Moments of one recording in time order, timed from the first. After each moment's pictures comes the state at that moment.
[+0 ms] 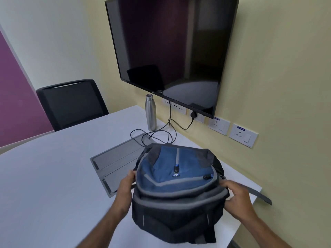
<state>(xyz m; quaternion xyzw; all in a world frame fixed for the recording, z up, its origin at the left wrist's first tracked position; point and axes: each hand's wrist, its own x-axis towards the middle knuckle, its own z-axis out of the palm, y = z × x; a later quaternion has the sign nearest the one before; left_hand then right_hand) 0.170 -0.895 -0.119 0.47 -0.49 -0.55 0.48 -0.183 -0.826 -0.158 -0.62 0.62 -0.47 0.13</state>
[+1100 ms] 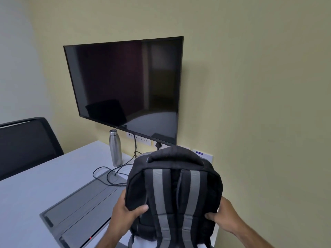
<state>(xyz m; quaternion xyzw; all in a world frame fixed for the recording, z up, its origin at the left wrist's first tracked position) 0.122 -0.931 -0.090 0.43 -0.63 -0.52 0.37 -0.202 -0.787 -0.073 -0.47 0.75 -0.39 0.24</state>
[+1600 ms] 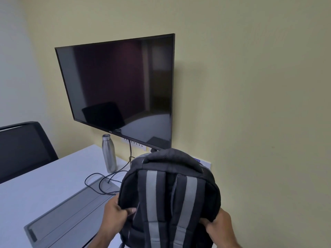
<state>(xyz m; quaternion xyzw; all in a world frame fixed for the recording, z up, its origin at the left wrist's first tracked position) 0.070 -0.972 -0.077 0.49 -0.58 -0.51 0.41 -0.223 -0.820 -0.104 -0.40 0.77 -0.47 0.15</state>
